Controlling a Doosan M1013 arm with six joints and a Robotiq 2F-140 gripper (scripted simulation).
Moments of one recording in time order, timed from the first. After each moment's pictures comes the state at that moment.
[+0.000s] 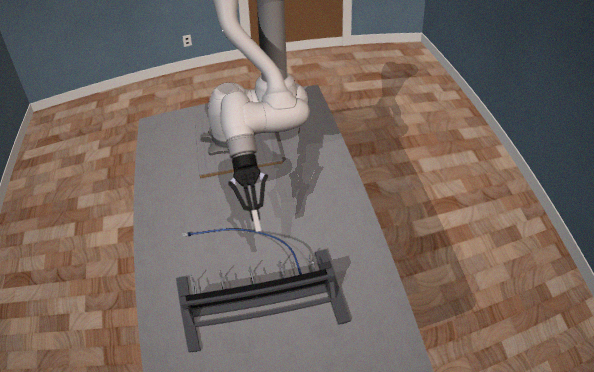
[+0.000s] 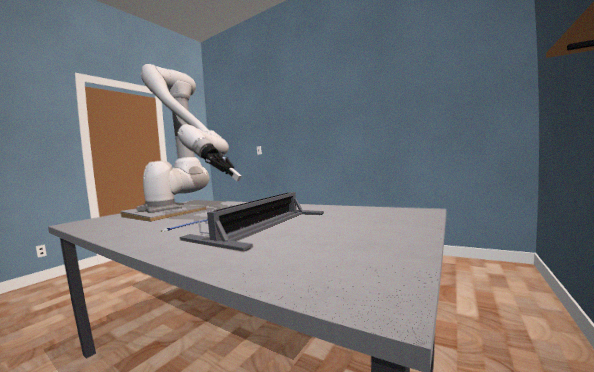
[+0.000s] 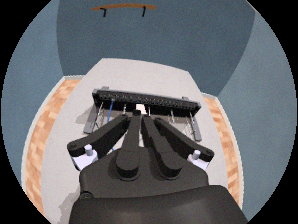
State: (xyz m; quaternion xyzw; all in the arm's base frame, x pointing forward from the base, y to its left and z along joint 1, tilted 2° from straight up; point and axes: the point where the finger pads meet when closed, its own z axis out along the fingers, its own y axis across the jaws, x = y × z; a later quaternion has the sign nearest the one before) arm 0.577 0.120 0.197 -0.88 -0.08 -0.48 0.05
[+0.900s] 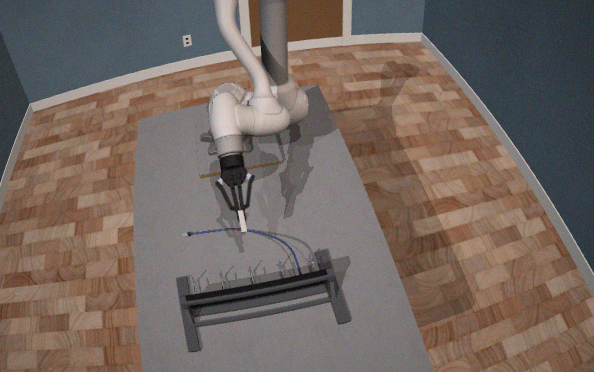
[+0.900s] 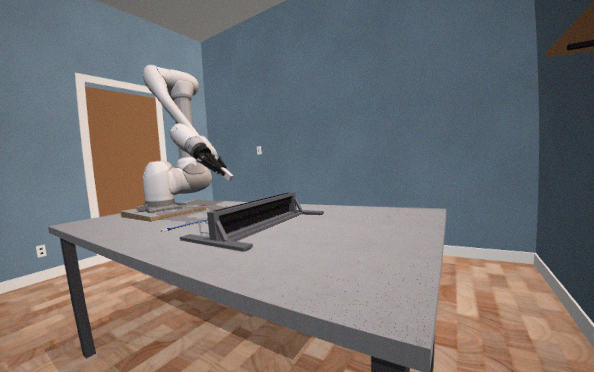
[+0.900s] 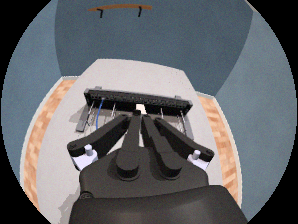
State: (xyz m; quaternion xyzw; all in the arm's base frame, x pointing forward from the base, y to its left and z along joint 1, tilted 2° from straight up) arm 0.579 0.078 0.200 -0.87 -0.07 -0.48 0.04
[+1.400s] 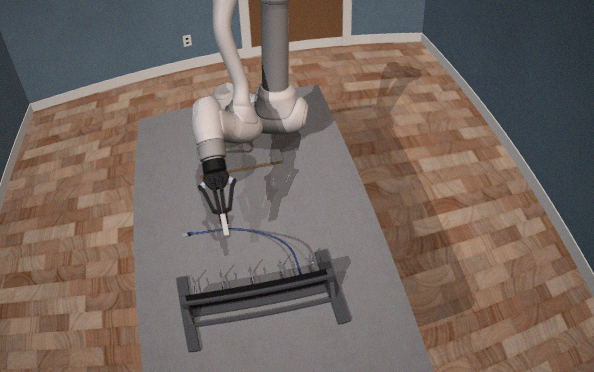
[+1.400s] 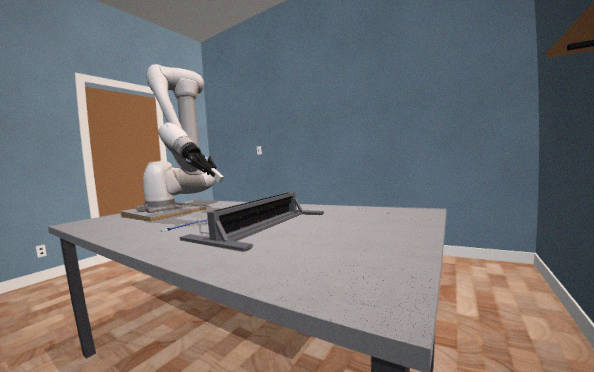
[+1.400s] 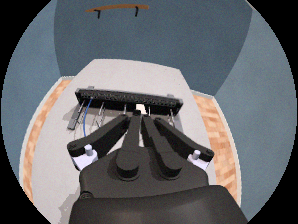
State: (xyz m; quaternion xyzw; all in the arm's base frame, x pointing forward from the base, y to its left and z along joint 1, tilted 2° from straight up) arm 0.589 0.023 0.200 -0.87 -0.08 -0.48 0.04
